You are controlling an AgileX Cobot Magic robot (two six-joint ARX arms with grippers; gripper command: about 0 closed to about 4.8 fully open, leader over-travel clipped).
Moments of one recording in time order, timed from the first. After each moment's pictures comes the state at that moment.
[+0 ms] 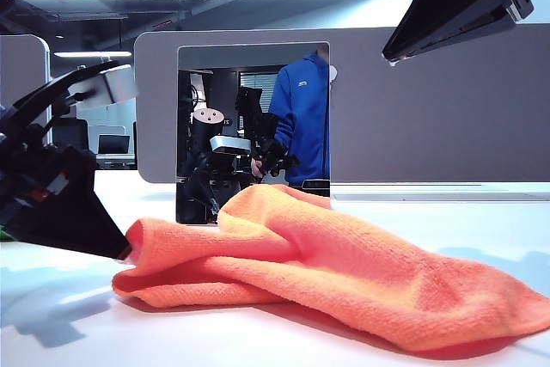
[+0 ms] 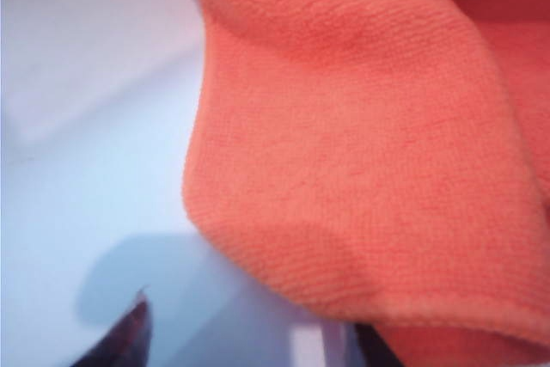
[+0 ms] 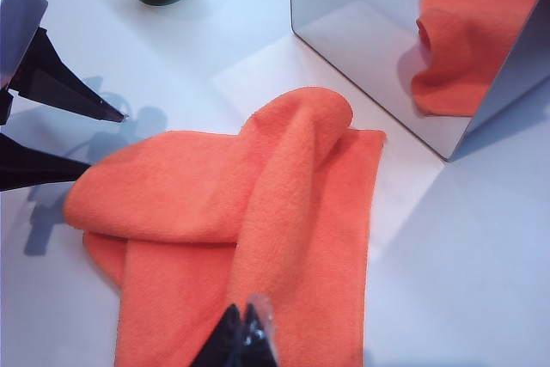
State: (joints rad) left arm -0.51 1.15 0.34 0.11 0.18 0.21; right arm 0.49 1.01 0.76 -0.36 -0.37 -0.11
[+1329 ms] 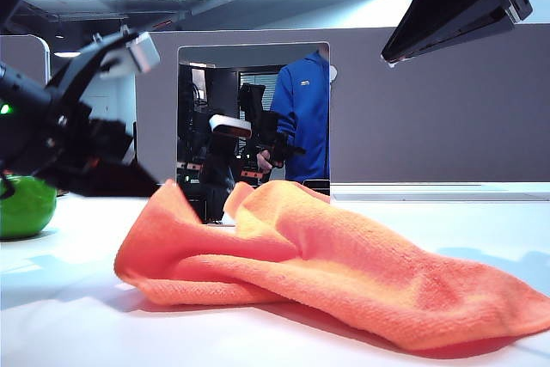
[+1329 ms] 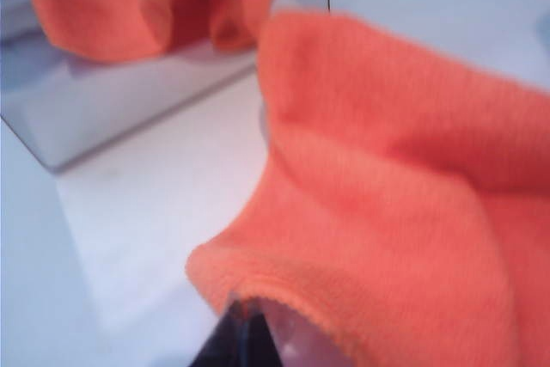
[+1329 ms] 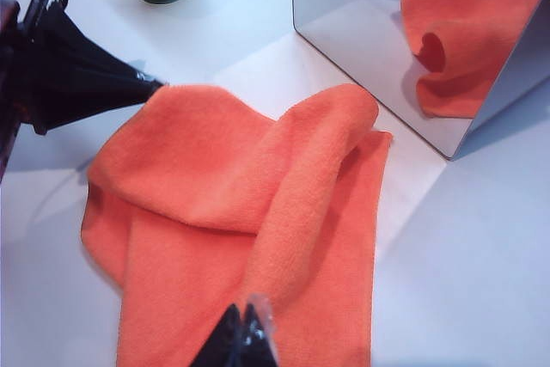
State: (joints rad) left arm -0.51 1.30 0.34 0.55 0.15 0.18; right arm 0.49 1.01 0.76 -0.36 -0.38 -0.11
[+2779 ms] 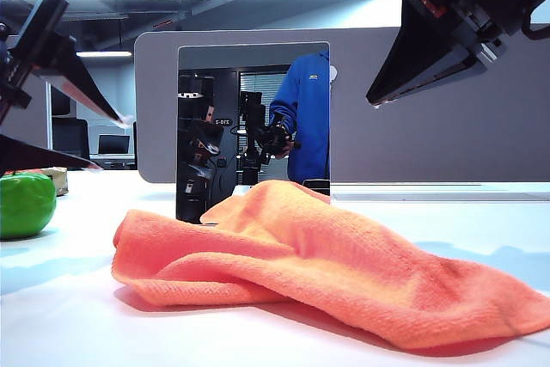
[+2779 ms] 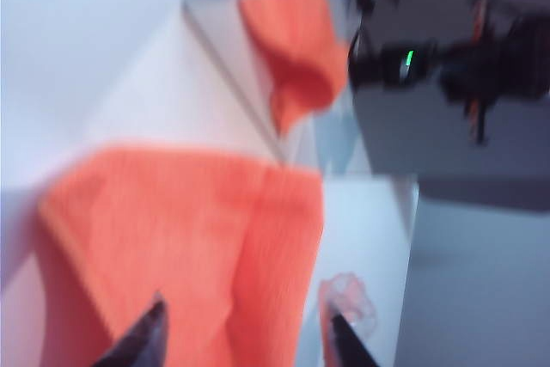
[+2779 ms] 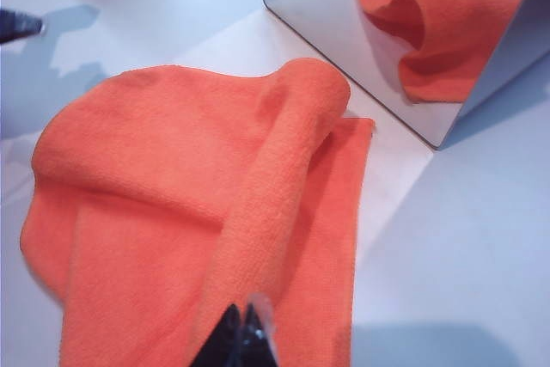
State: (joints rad) left arm -0.33 1.03 0.34 0.30 0.30 -1.27; right arm 0.49 1.15 0.76 -0.26 -0.34 -0.11
